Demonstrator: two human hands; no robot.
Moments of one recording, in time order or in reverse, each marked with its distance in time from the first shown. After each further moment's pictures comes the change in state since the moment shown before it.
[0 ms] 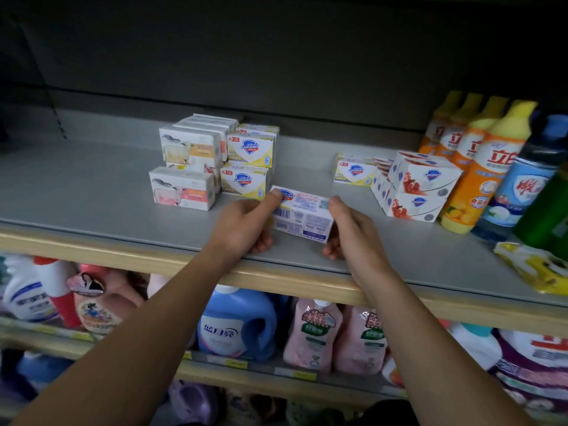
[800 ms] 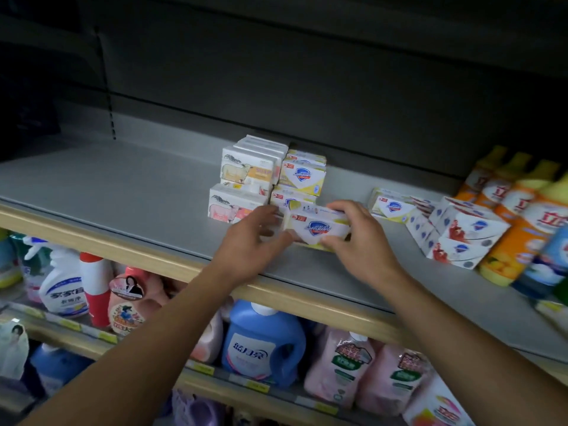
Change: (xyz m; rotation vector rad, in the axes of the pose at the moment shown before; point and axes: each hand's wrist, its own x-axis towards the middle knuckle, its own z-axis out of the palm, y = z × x) left_hand -0.006 -0.011 -0.085 0.187 0.055 0.151; right_hand 0.025 -0.049 0.063 -0.622 -0.109 -0.468
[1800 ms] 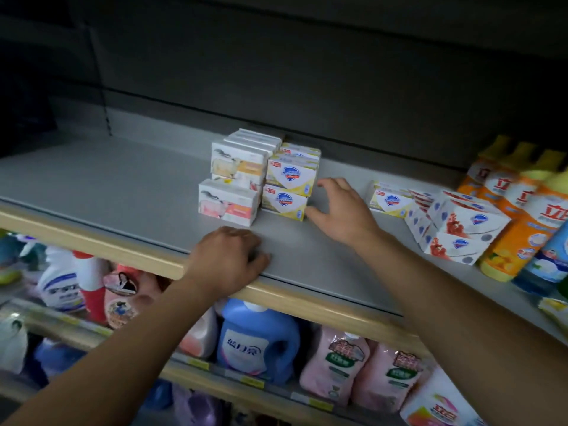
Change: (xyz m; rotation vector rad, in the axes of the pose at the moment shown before) left_hand -0.008 -0.024 -0.003 0.946 -0.015 0.175; right_hand 0.054 0.013 0.006 -0.310 -0.154 0.061
